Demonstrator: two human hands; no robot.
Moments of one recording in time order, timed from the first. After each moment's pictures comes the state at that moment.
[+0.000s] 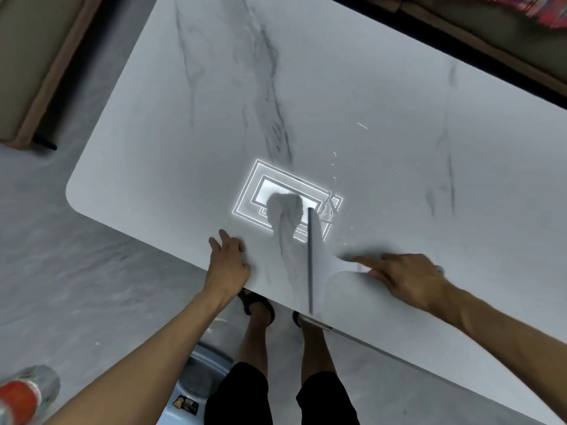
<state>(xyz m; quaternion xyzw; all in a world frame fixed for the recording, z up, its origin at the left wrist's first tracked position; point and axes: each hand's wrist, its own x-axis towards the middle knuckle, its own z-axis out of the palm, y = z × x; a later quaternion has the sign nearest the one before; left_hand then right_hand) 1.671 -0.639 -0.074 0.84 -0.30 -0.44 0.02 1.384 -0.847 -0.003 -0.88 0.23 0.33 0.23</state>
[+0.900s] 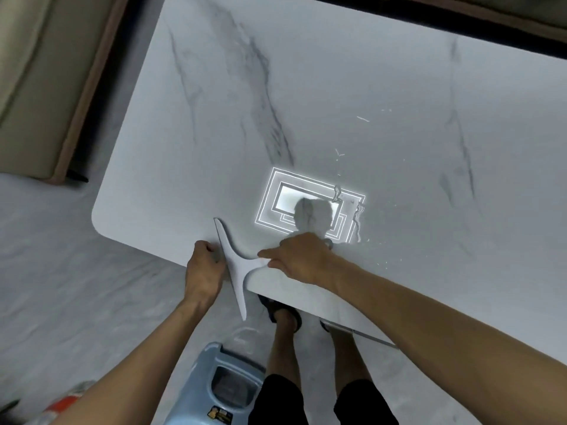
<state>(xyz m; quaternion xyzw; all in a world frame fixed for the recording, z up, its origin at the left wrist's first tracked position) 1.708 -0.634 -0.033 0.92 -0.14 -0.34 0.11 1.551 -0.771 -0.063 -0.92 0.11 0.24 0.29</state>
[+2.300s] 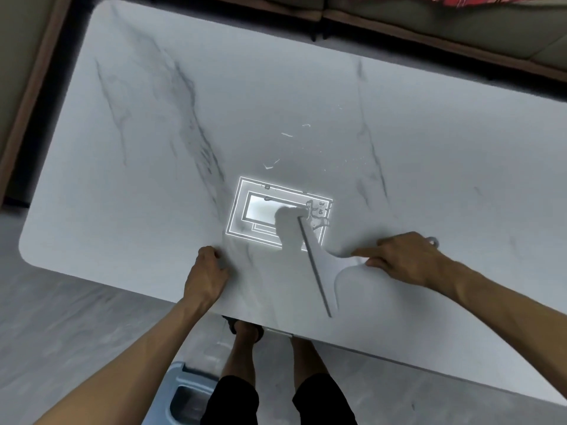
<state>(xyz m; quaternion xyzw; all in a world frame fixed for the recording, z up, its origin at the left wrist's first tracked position) 1.606 -0.707 -0.048 0.87 -0.27 -0.41 0.02 1.280 -0.918 0.007 -0.89 0.23 0.32 0.20</state>
